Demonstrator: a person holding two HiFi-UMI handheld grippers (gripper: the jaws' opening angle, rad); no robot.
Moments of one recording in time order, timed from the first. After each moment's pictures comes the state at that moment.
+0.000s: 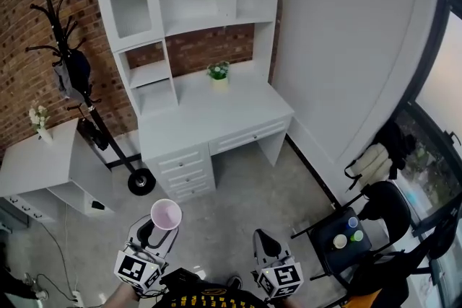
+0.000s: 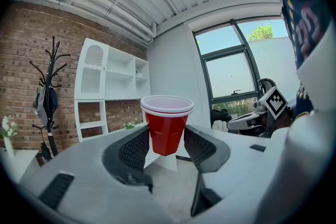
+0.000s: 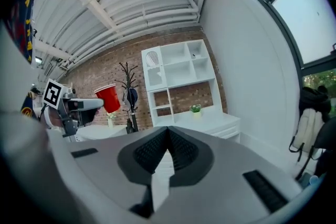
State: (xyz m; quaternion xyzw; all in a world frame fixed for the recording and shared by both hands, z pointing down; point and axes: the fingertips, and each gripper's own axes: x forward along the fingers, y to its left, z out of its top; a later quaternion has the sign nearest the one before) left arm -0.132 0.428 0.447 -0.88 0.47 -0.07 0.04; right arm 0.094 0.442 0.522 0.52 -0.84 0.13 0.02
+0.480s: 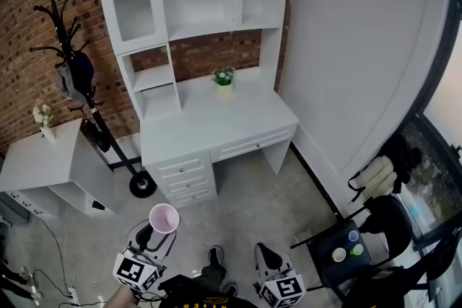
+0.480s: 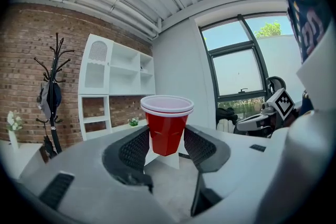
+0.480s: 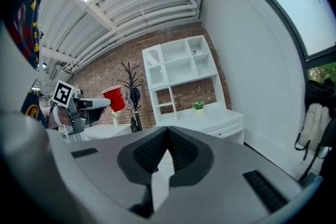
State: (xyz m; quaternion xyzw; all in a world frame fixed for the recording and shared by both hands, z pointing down) left arm -0.119 0.406 0.460 -0.86 0.50 -0.08 0.02; right arm 0.124 0.435 0.537 0.50 -0.86 0.12 0.02
